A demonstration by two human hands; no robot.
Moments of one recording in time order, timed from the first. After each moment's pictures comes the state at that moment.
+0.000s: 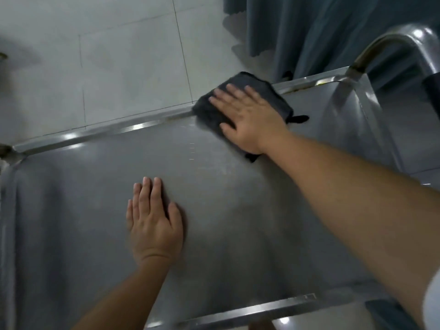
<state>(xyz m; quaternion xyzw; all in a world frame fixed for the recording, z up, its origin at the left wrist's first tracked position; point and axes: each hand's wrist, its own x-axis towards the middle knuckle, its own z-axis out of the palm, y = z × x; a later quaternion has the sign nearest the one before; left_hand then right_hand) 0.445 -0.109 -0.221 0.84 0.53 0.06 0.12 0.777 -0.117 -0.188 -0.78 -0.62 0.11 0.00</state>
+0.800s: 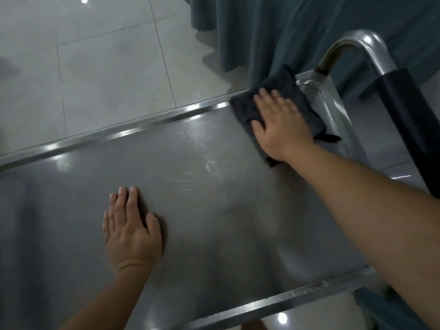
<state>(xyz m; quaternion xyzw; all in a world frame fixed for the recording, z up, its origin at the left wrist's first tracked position) 0.453 -0.111 -0.211 0.84 0.52 0.04 0.13 0.833 -0.212 -0.193 -0.89 -0.45 0.11 0.04</state>
